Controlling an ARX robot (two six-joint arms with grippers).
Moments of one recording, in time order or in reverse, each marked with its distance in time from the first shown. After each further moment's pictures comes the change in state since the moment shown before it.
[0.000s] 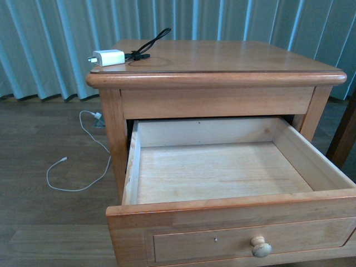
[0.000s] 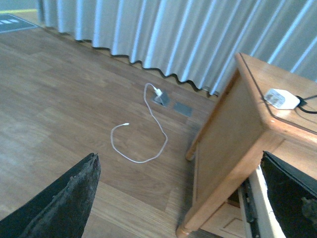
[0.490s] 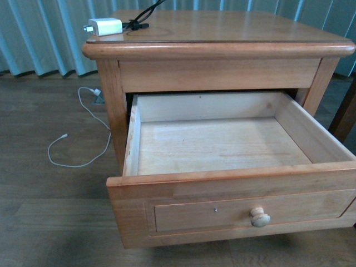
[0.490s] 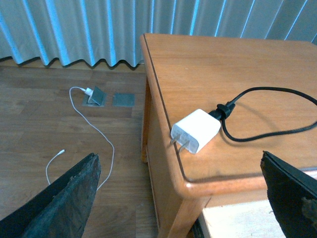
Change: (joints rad) left arm -0.038 0.911 0.822 0.005 0.329 0.223; right arm 0.000 0.000 0.000 0.000 0.000 0.000
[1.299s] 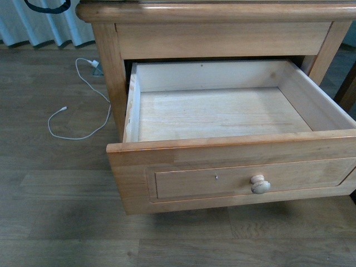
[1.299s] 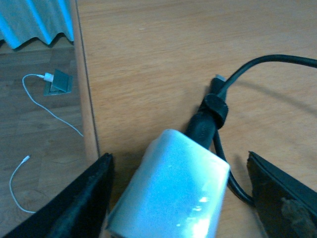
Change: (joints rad) left arm -0.045 0.461 0.451 -0.130 0.081 0.094; right arm 0.000 0.000 0.000 0.000 0.000 0.000
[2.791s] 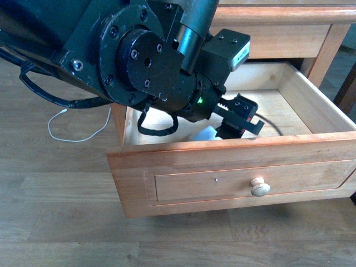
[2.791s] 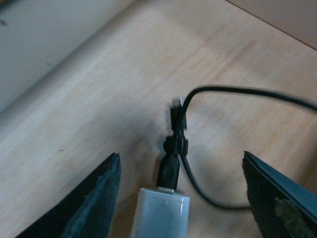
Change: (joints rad) left arm -0.346 0.089 -0.212 -0.016 0.109 0.170; right arm 0.000 0.000 0.000 0.000 0.000 0.000
